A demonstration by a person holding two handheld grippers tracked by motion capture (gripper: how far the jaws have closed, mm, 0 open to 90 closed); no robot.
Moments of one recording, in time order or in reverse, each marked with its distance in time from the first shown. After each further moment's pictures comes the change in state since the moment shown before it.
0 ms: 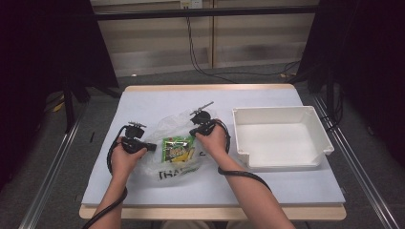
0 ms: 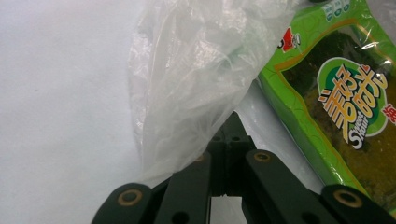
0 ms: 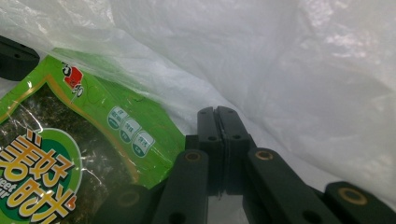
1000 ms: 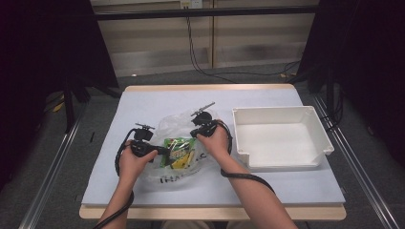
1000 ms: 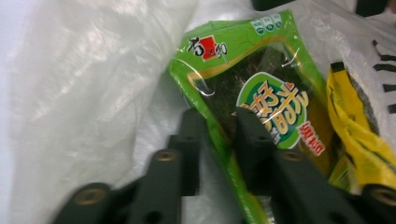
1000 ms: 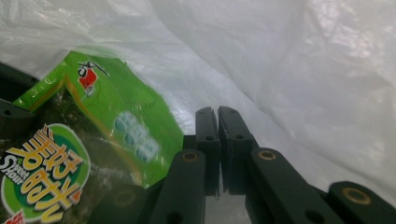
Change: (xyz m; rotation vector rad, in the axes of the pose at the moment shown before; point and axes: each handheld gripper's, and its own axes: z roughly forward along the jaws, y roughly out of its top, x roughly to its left) left arm -0.033 0.002 0.007 -0.005 -0.144 -0.044; right arm 0.005 -0.003 -0.011 0.000 0.003 -0.018
